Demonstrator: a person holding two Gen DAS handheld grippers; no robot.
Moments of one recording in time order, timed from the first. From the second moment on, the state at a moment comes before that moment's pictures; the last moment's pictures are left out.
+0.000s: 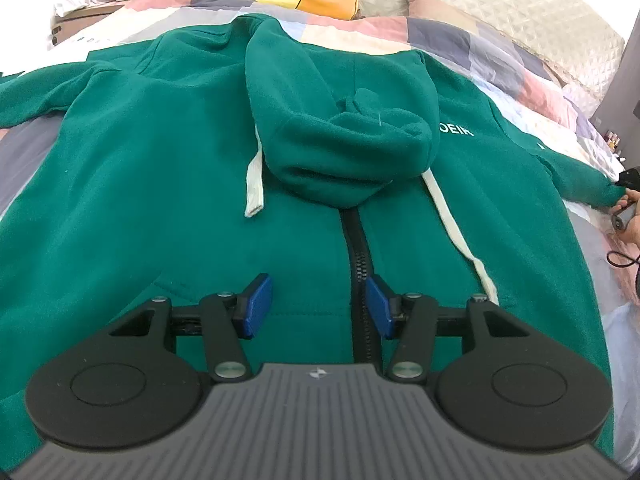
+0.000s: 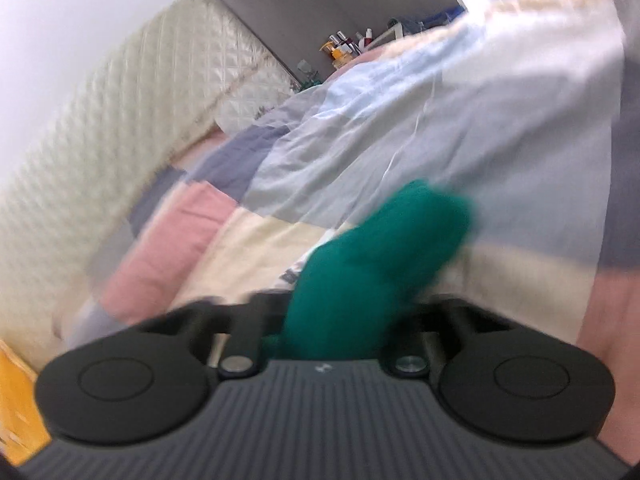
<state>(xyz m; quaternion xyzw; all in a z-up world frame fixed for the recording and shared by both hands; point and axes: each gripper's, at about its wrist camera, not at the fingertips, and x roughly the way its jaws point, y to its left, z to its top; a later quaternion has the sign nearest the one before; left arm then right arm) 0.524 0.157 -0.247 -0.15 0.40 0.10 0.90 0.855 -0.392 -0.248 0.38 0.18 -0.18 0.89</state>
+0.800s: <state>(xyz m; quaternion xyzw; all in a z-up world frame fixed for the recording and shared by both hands) 0.488 0.176 -0.201 -0.12 0.35 0.09 0.92 0.794 -0.203 0.072 0.13 0.06 -0.02 0.99</state>
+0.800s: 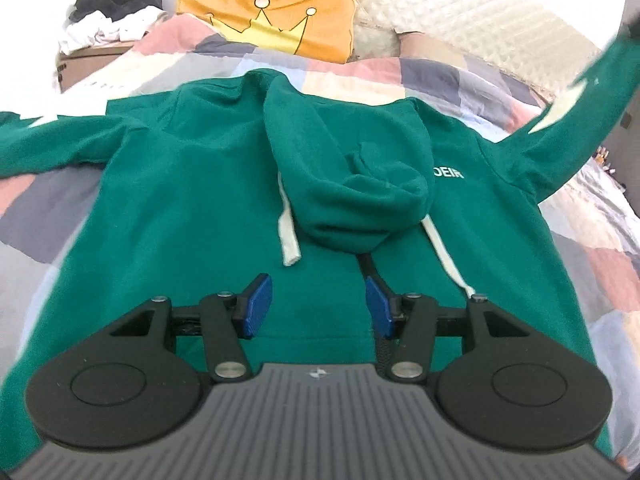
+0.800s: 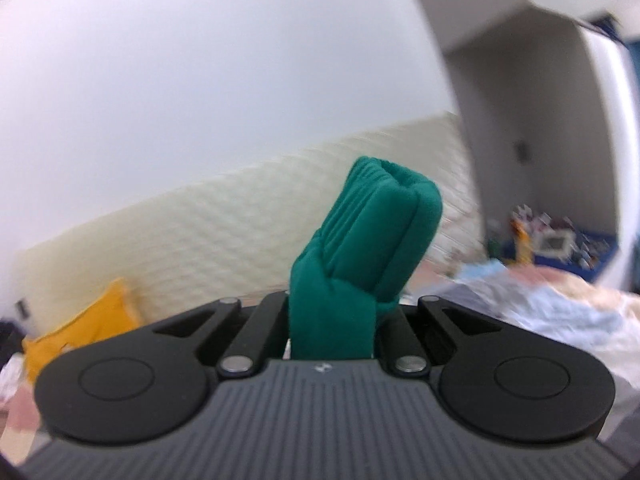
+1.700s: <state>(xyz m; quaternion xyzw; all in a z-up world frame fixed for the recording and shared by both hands) 0.398 0.327 -0.160 -0.32 0.26 0.16 0.90 0.608 0.205 -0.096 -0.14 0.15 0.31 0.93</state>
